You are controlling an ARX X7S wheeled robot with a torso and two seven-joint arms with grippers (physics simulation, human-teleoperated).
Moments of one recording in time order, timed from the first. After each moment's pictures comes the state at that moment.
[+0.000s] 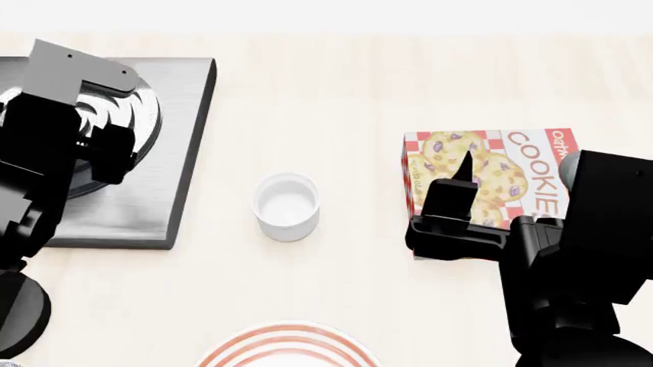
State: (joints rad) left arm -1.34 -0.15 0.55 -0.99 -0.22 -0.72 -0.31; right arm 0.63 0.25 0.20 -0.63 0.70 1.24 0.42
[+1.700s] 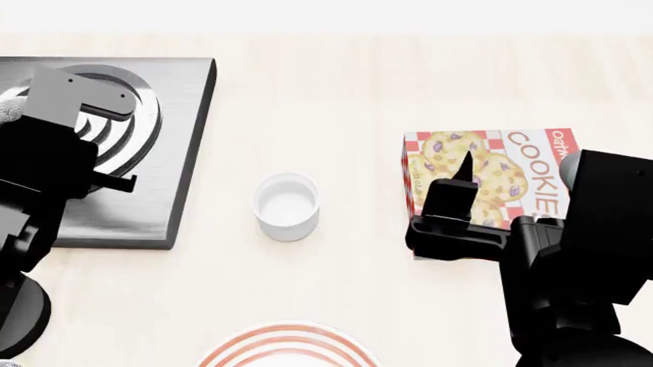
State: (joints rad) left arm -1.32 -0.16 0.57 -1.05 -0.25 -0.69 -0.26; right arm 0.63 0.27 0.19 -0.62 0.75 1.23 0.47
